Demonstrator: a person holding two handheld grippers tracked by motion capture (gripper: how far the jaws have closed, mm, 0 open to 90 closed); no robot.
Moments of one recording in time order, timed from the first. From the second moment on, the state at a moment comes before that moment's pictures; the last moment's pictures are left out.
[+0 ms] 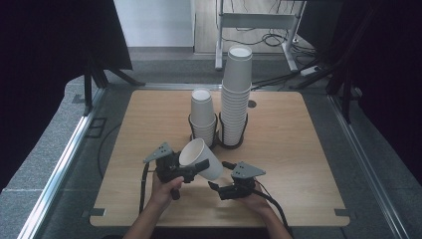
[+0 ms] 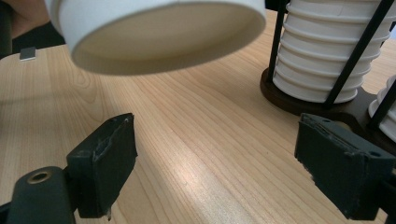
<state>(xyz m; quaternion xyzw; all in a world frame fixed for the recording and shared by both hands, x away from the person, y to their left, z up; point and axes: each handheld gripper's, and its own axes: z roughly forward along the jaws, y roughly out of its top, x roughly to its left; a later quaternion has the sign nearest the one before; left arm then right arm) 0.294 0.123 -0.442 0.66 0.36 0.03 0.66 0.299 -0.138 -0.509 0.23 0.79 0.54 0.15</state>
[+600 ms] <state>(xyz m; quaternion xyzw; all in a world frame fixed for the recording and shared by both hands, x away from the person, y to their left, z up) 0.292 0.138 -0.437 0.67 0.37 0.08 0.64 0.298 -0.140 -0.506 0.23 0.79 0.55 0.14</state>
